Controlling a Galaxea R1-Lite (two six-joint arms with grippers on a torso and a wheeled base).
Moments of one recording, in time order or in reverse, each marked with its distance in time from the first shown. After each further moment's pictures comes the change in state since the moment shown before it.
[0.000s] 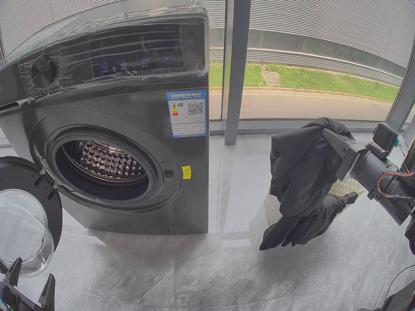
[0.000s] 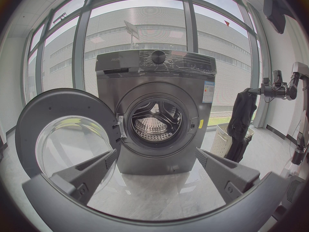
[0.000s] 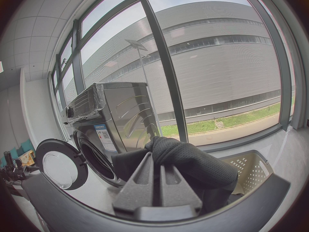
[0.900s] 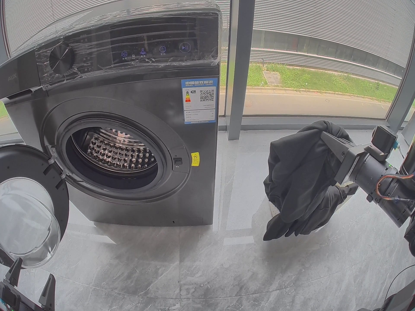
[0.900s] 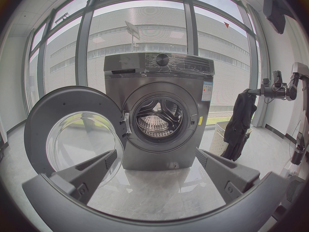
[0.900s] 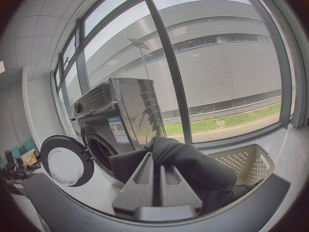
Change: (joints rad) left arm -0.001 0.000 0.000 0.001 -0.004 -0.001; right arm 0.006 0.001 0.010 -0.001 0.008 0.000
